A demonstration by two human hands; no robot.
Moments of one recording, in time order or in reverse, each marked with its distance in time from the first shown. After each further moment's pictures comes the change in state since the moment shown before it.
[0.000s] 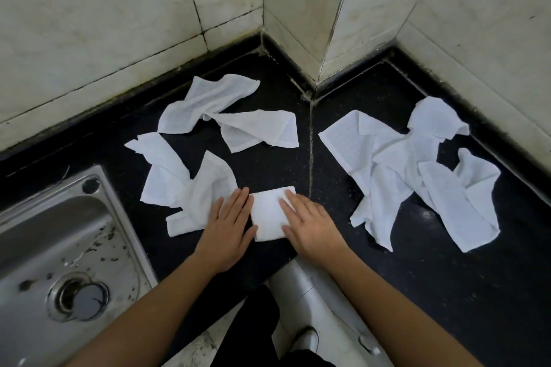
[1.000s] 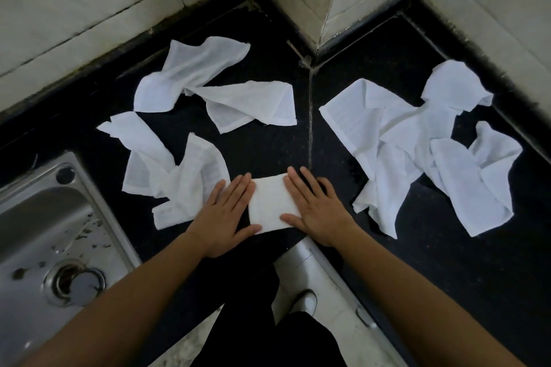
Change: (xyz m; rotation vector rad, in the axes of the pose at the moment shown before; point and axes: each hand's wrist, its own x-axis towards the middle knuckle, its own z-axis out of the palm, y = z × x) left_hand 0.020 -0.017 0.007 -0.002 -0.293 0.146; right_hand 0.012 0.038 0.026 0.003 -0.331 -0.003
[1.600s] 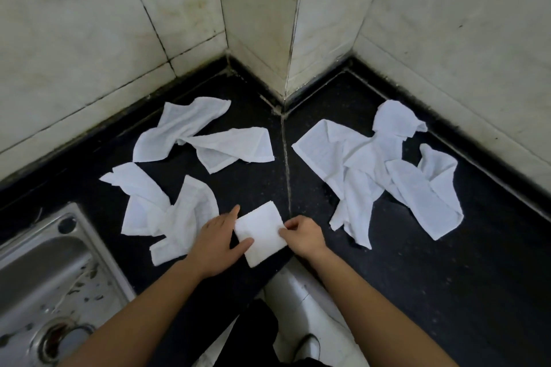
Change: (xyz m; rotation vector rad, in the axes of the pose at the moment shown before) left_hand 0.000 0.021 -0.038 -0.368 0.024 -0.213; right_hand -0.021 -0.039 -0.054 1.009 0.009 0.769
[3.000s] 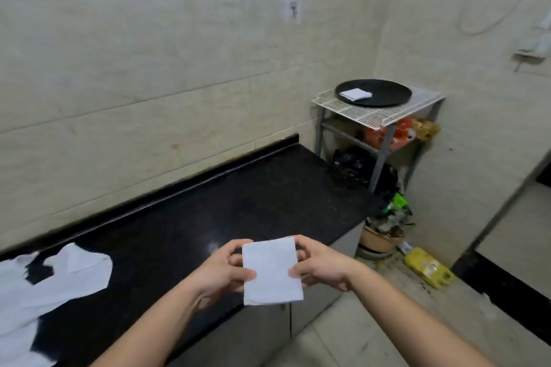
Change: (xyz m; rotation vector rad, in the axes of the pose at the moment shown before) left_hand -0.267 0.491 0.178 -0.335 -1.113 0.550; right_hand -0.534 0.400 -0.090 1.069 0.669 -0.028
